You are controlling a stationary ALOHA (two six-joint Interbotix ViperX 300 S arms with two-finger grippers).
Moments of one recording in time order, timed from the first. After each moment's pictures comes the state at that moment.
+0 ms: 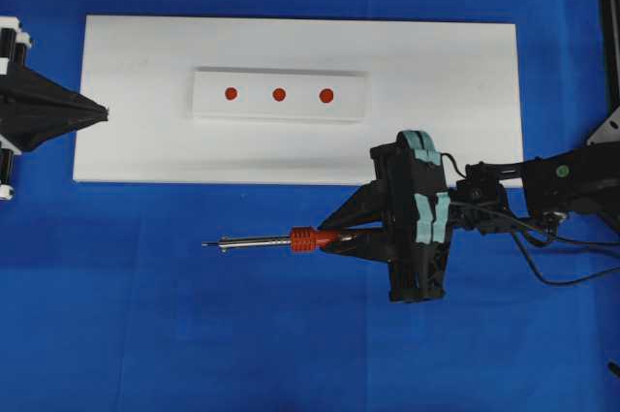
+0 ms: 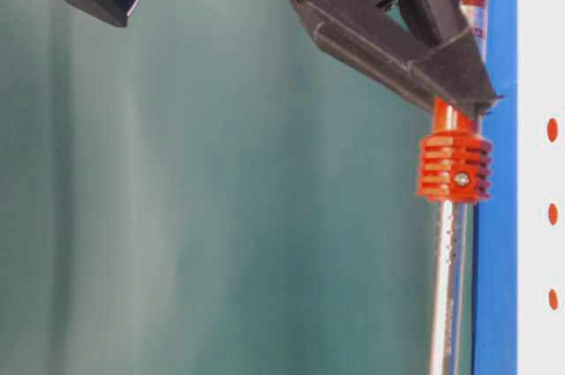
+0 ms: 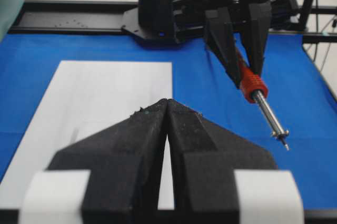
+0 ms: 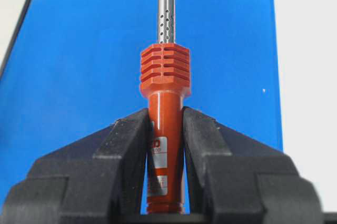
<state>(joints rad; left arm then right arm) -0.02 -0.97 1.23 0.00 -0.32 -0.01 0.23 -0.12 0.74 0.36 -0.20 0.00</state>
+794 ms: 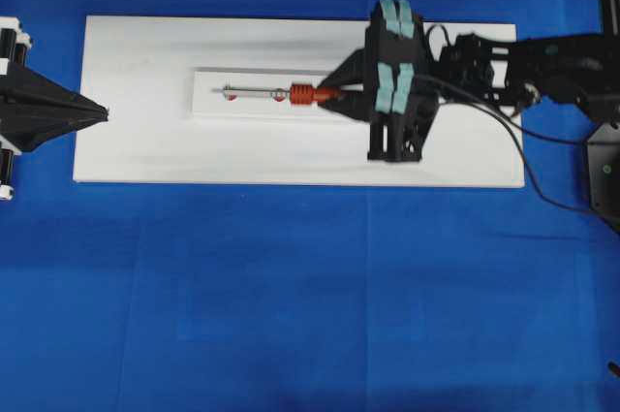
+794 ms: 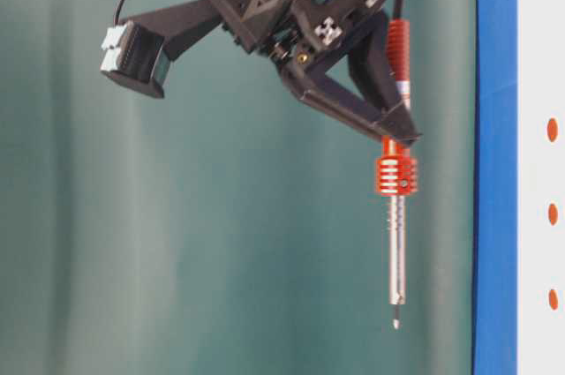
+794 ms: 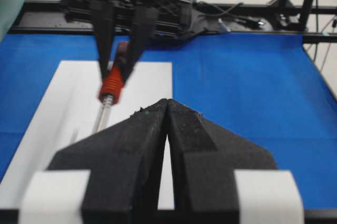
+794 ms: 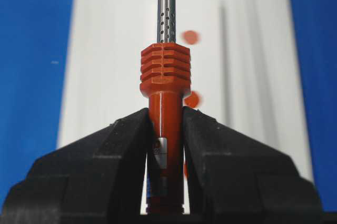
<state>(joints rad) -0.02 -0.97 1.23 0.00 -0.32 -0.01 -0.15 -0.13 0.65 0.33 0.05 -0.34</state>
